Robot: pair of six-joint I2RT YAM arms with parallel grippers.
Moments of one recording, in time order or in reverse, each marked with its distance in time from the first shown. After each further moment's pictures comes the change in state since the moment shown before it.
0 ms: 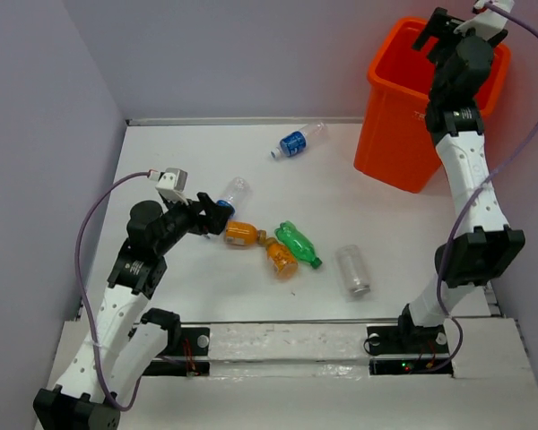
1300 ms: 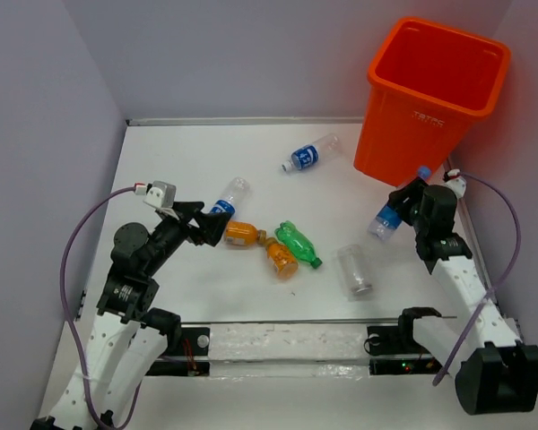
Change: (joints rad) left arm -0.045 -0.171 -0.018 0.029 0.007 -0.001; right arm -0.013 -0.811 -1.411 -0.205 -0.201 0.635
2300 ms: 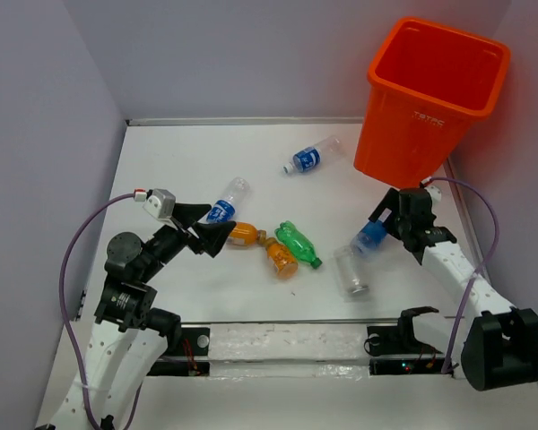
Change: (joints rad) left arm 0.000 -0.055 -0.019 0.064 0.148 -0.006; right arm 0.100 0.048 0.033 -0.226 0.037 0.002
